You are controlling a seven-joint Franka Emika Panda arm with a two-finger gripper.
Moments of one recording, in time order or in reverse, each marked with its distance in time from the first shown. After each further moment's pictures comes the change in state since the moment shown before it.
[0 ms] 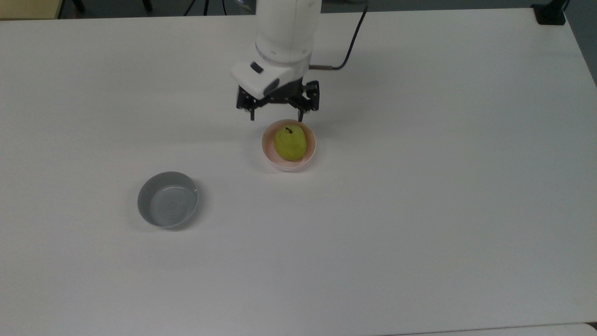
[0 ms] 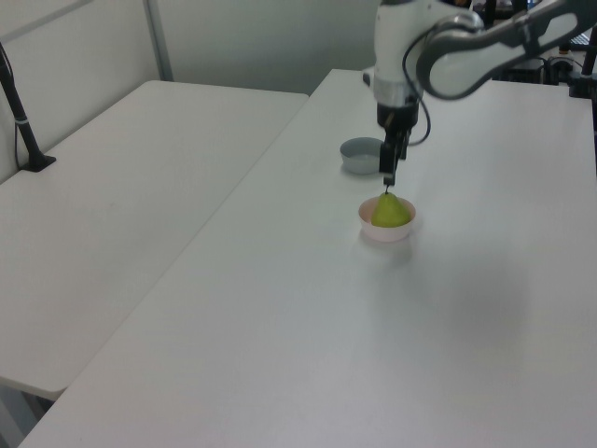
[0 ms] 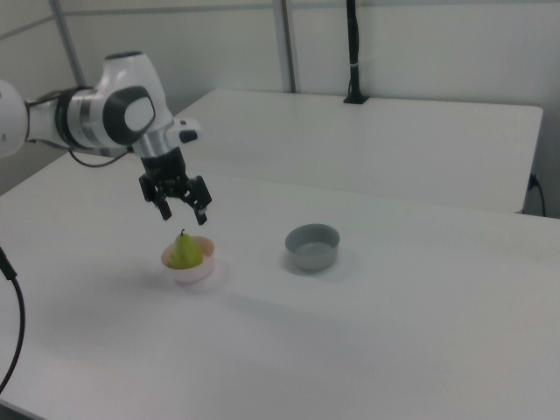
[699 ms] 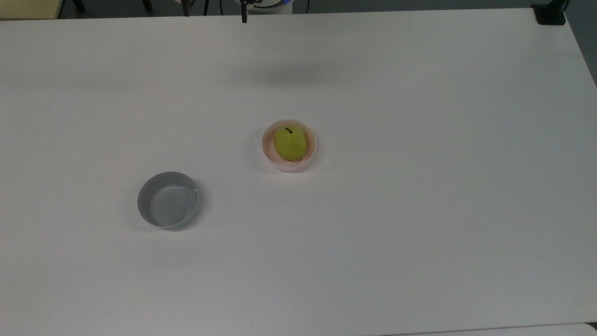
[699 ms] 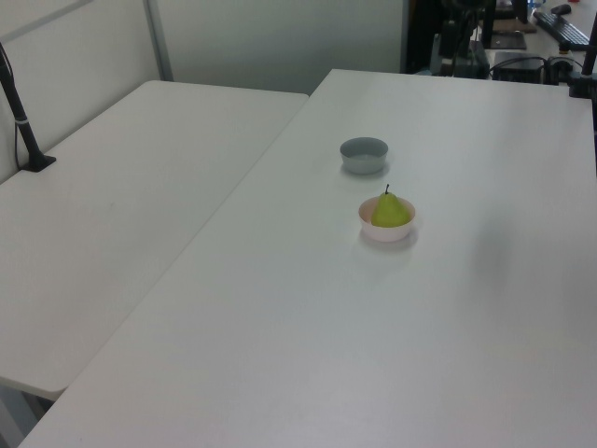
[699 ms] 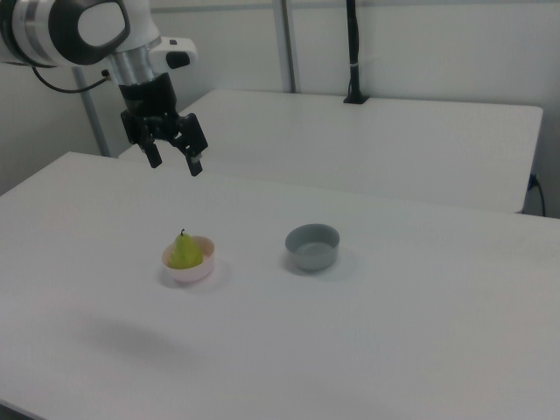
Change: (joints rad) arm -0.146 -0.322 -0.009 0.045 0.022 -0.309 -0.089
